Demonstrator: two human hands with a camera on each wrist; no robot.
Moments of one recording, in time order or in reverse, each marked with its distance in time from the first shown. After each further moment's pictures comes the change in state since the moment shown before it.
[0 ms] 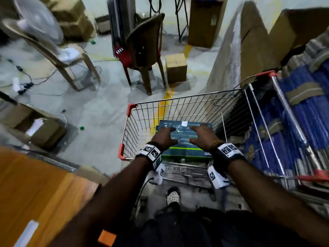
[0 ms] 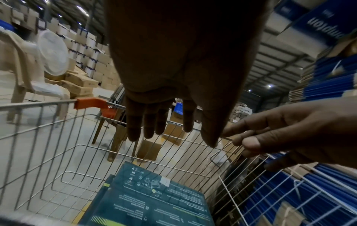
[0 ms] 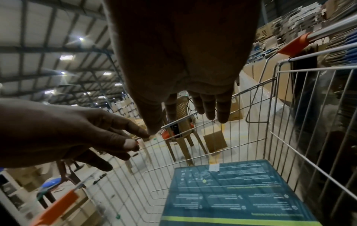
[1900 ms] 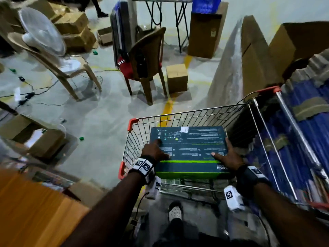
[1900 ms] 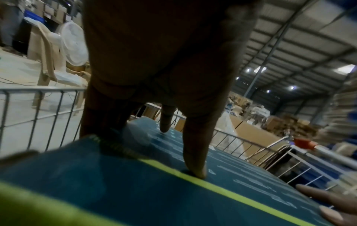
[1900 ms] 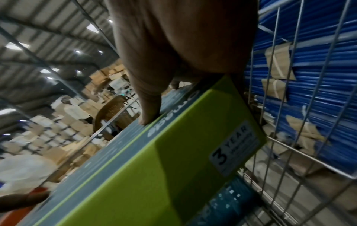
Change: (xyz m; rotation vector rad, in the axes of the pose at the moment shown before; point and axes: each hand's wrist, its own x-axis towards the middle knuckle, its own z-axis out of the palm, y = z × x) left_hand 0.009 -0.027 -0.036 -0.044 -0.007 -0.295; right_hand 0.017 0.095 0.016 0.748 0.210 0.224
